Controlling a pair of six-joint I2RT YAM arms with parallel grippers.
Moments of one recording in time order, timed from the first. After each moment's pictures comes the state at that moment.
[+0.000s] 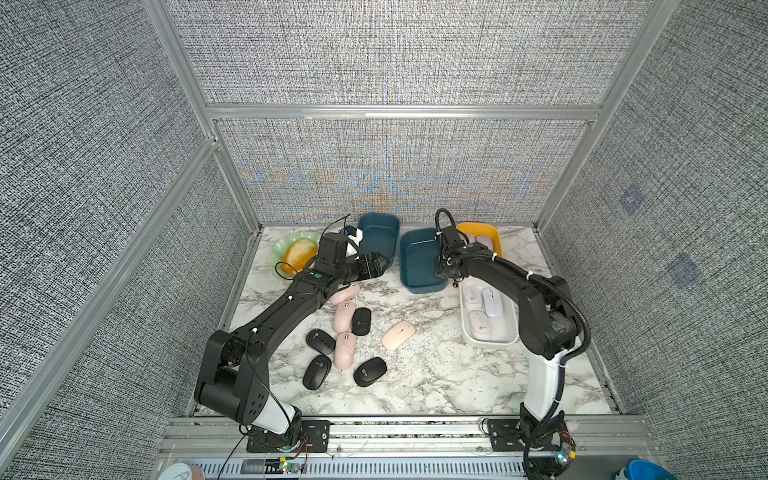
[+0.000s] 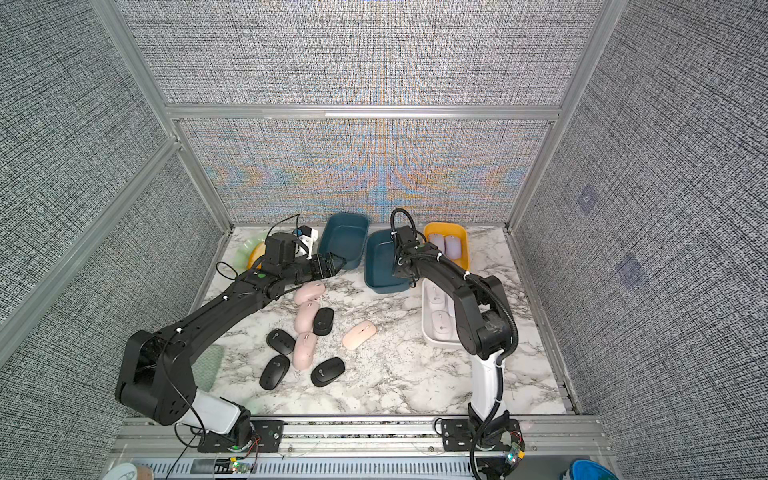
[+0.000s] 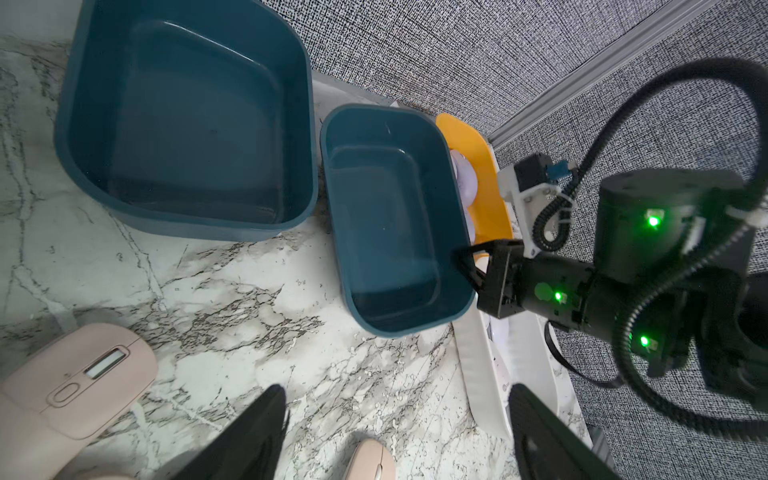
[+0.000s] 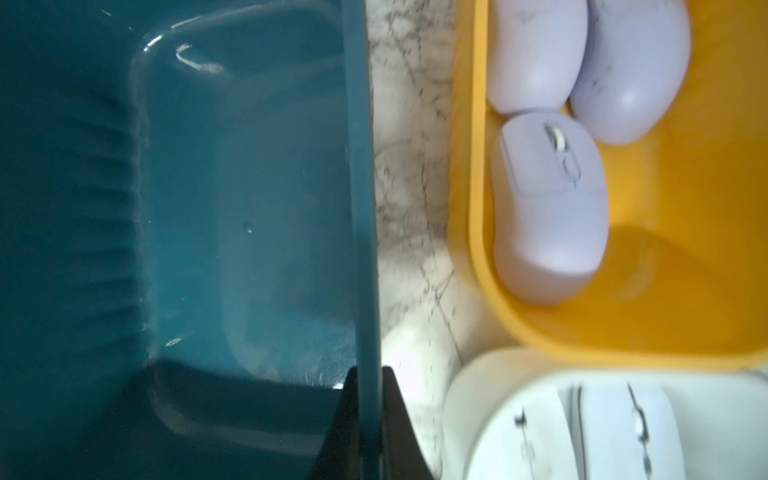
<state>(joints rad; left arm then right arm) -0.42 1.51 1.11 -0.16 0.40 -0.56 0.44 1.96 1.52 -0.65 0.30 0.40</state>
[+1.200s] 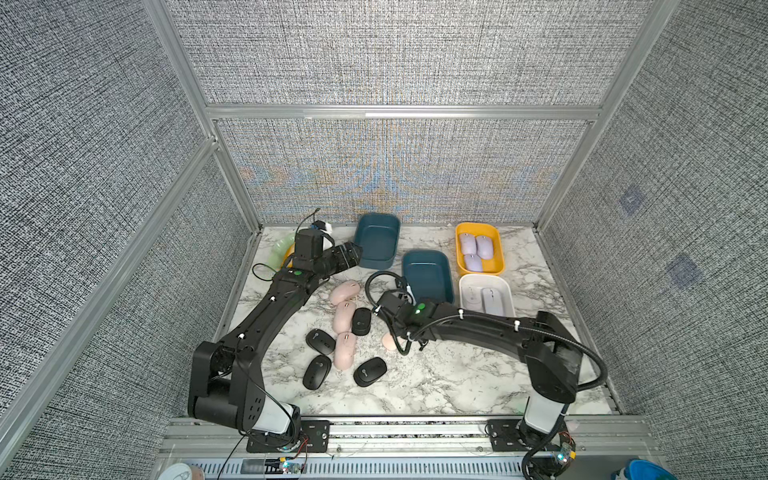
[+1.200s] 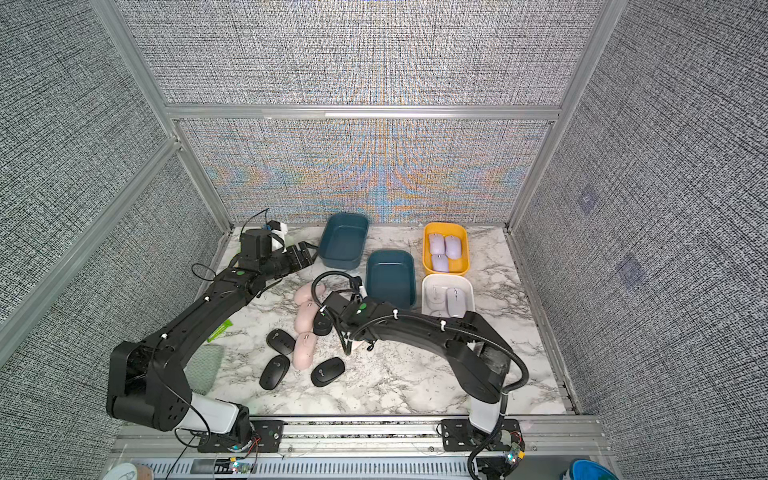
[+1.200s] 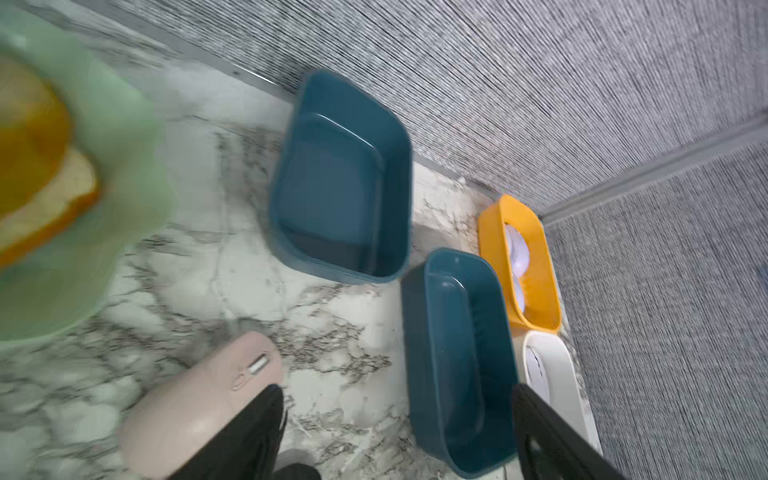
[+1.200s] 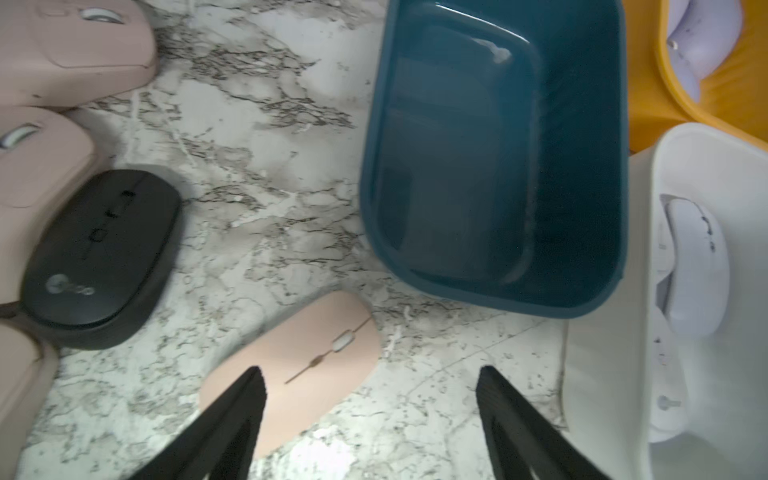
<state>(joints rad) -0.25 1.46 1.11 -0.20 0.30 -0.60 1.05 1.84 1.39 -0.78 0.60 0.74</state>
